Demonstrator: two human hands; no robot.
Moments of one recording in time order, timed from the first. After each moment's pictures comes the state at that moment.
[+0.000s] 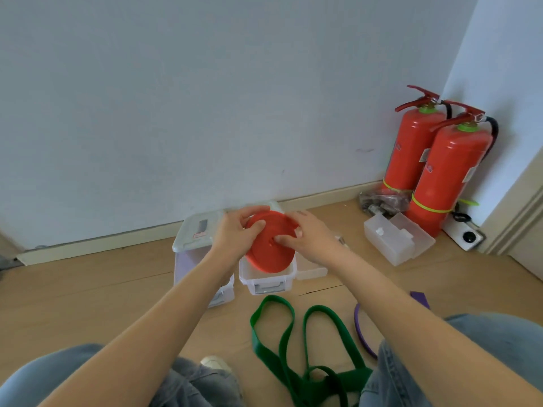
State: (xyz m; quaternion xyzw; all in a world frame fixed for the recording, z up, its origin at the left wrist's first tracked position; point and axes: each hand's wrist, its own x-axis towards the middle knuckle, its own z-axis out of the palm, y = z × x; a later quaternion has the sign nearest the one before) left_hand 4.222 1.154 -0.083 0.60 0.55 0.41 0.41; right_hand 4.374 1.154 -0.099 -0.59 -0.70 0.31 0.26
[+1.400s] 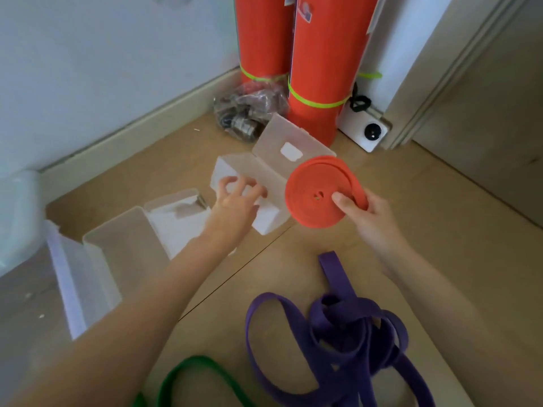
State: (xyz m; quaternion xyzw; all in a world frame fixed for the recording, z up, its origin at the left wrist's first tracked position) left_hand 4.551 1.364 -0.399 0.93 0.35 0.09 0.11; right_hand 4.712 1.213 -0.355 -0.74 -0.26 0.35 0.51
